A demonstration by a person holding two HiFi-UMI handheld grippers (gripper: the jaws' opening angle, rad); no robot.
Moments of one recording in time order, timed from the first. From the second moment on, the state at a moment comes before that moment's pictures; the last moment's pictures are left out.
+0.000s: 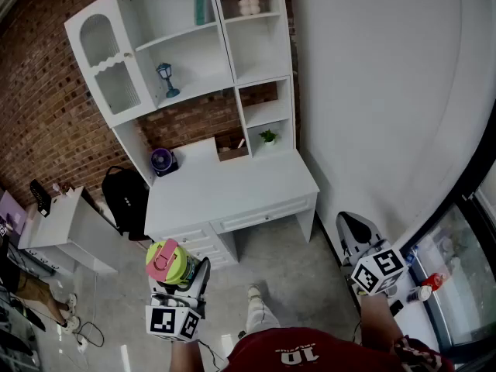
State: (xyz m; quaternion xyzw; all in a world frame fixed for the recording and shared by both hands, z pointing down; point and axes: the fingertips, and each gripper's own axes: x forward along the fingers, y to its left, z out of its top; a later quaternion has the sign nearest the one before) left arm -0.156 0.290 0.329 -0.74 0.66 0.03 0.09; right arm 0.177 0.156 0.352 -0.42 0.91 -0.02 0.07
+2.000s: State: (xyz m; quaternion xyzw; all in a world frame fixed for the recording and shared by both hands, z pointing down) left arm -0.146 0.144 0.343 -0.80 0.59 0.04 0.07; right arm 0.161 0.072 0.347 -0.44 0.90 0.00 0.07
